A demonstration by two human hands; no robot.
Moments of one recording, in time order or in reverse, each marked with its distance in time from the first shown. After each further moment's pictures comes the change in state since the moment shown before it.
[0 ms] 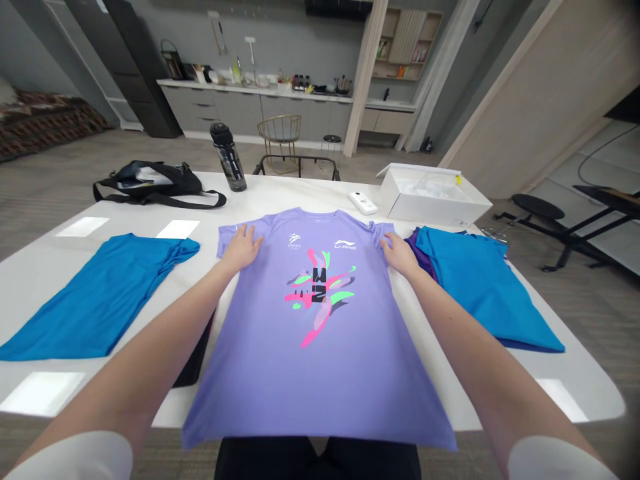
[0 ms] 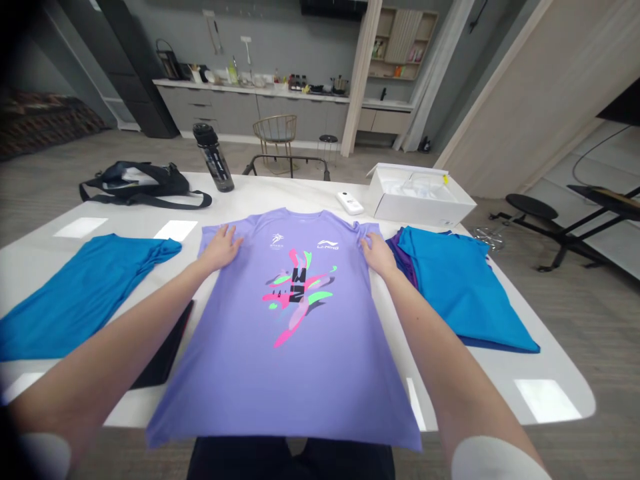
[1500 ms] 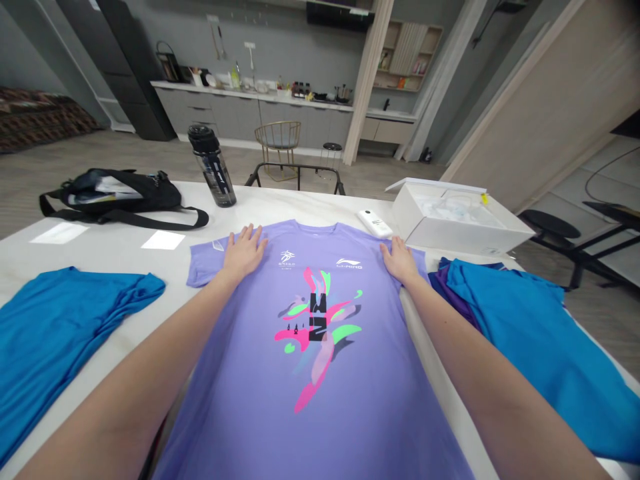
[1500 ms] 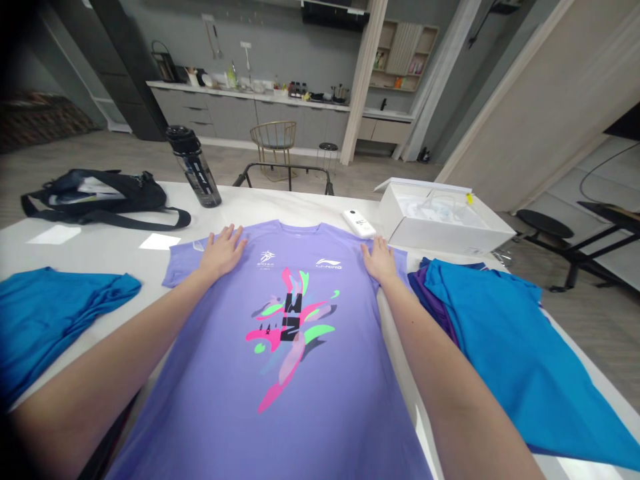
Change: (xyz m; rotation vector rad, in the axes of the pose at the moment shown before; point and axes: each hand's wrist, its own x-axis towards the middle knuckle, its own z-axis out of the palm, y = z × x) left_hand 0.117 0.006 0.037 0.071 0.041 0.073; right_hand 0.128 0.022 0.073 -0.198 -0.046 0.123
